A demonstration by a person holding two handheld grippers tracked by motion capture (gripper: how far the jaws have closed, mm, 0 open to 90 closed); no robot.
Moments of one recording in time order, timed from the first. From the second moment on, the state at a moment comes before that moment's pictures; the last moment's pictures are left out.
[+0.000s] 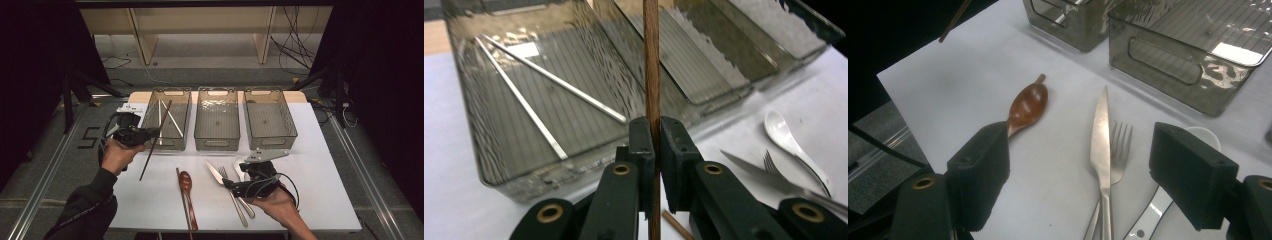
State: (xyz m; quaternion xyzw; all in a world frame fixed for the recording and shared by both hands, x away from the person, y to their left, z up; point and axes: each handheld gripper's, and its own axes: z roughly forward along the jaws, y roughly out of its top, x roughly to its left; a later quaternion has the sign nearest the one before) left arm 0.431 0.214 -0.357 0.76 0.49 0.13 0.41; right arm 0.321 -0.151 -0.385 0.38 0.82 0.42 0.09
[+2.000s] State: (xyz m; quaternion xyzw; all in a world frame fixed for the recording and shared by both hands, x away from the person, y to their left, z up) left arm 0.559 0.215 -0.363 0.71 0.52 0.23 0.42; right arm 0.322 -0.151 -0.388 0.37 0.83 0.42 0.08
